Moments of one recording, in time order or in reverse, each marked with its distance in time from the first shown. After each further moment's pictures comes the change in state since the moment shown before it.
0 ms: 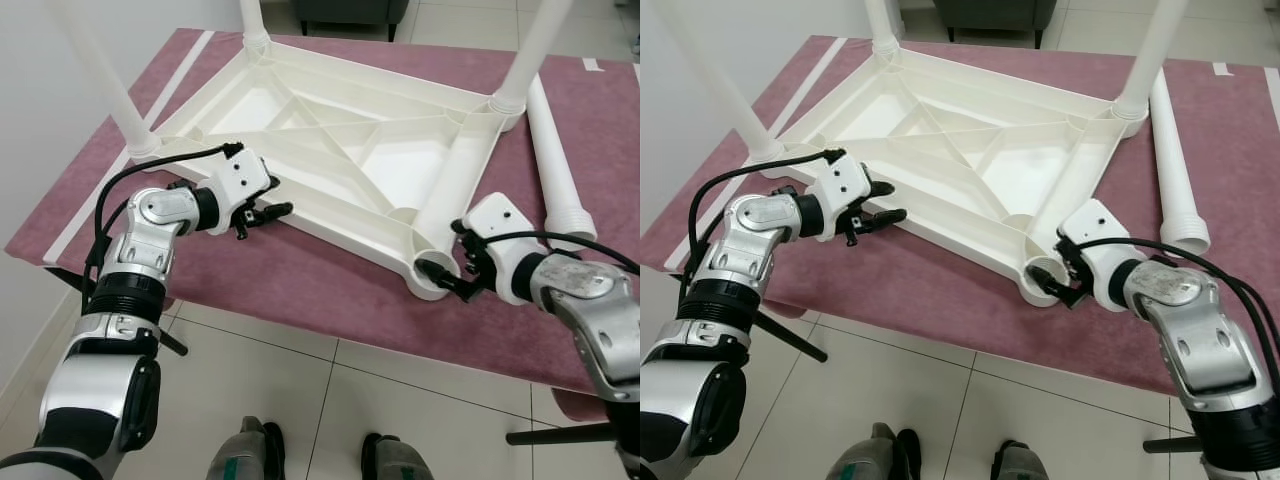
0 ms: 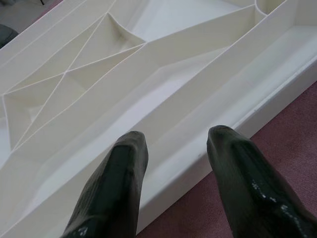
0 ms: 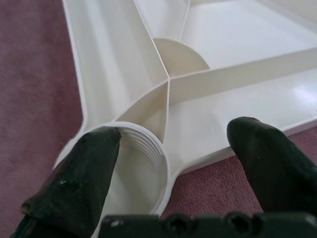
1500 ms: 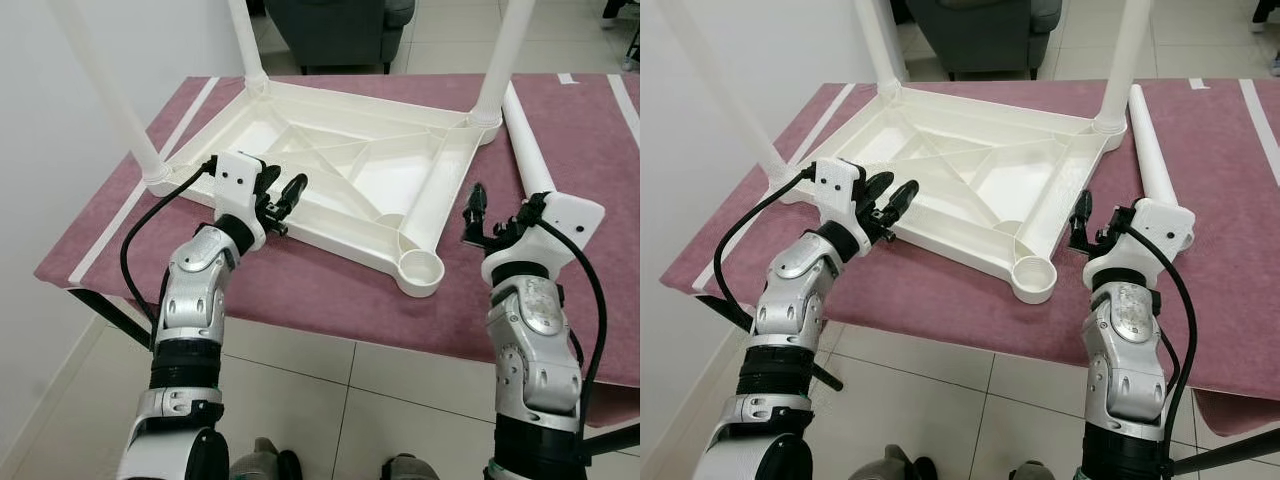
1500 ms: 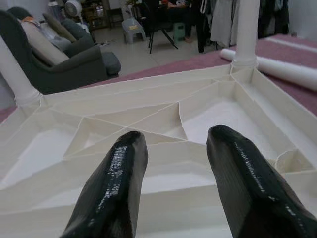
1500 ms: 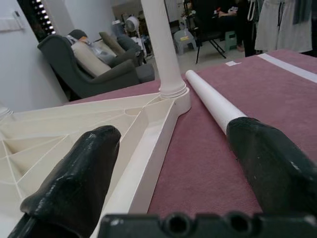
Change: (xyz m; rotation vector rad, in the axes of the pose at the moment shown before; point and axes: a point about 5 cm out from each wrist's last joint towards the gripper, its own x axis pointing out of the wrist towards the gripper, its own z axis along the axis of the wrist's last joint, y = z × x) left arm 0.007 -0.036 0.008 -0.452 -0.209 0.490; right arm -0.006 0.001 -0.011 0.536 -0.430 -0.948
